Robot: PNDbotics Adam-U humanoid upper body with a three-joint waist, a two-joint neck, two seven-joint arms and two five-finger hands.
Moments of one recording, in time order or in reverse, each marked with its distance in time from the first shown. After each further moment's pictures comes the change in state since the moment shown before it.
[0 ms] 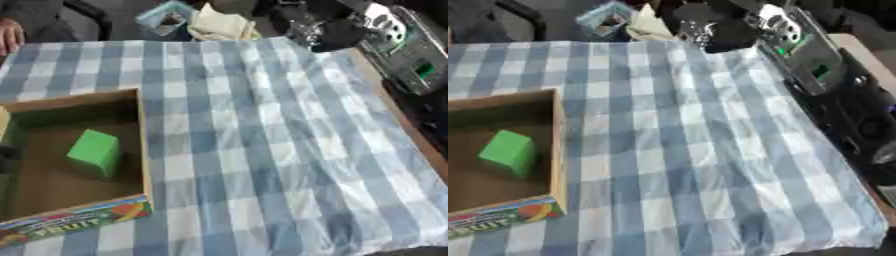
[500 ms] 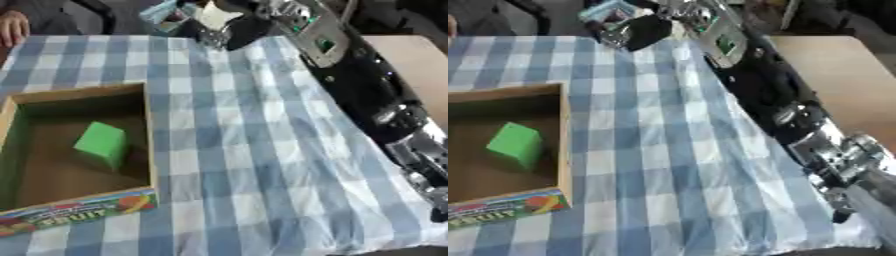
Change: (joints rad) left arm -0.031 0.002 -0.018 -0.019 0.125 -0.018 -0.065; right arm -0.230 0.114 0.084 0.230 0.252 -0.140 0.063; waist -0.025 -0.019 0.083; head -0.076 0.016
